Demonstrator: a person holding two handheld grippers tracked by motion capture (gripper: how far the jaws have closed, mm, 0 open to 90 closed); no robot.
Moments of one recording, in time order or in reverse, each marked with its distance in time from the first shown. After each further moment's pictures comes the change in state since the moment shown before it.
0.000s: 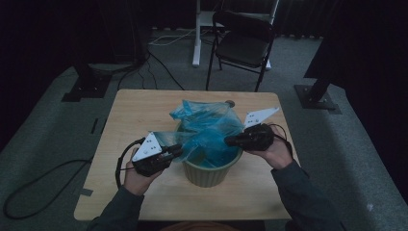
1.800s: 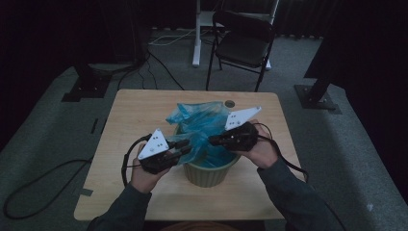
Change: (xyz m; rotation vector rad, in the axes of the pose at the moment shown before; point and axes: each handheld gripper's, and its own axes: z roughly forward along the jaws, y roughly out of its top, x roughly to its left) left arm -0.009 0.029 0.004 -0.062 -0.002 0.033; right arm 0.027 0.037 0.022 -0.012 0.005 -0.132
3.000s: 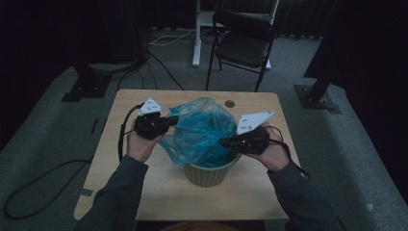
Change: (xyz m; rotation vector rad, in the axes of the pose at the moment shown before) left arm 0.087 0.010 0.028 0.181 0.115 -0.204; right arm 0.001 -0.018 -0.023 0.021 -0.042 -0.030
